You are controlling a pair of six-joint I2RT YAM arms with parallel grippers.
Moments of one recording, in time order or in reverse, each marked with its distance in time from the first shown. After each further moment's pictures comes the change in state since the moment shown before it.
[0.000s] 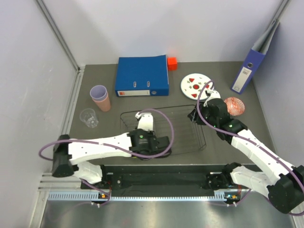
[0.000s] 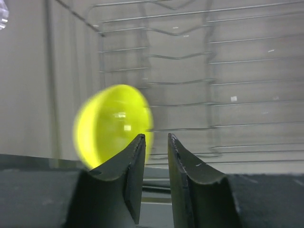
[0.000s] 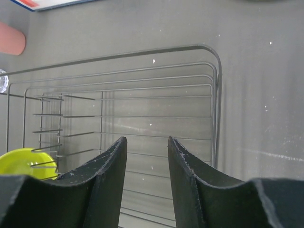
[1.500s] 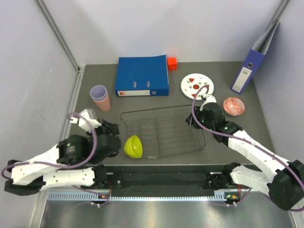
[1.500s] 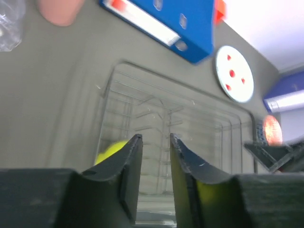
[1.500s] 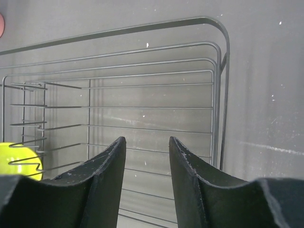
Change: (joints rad) left arm 0.013 -0.686 -0.186 0.037 -0.260 -0.183; right arm 0.047 0.027 -0.074 0.055 0.034 0.004
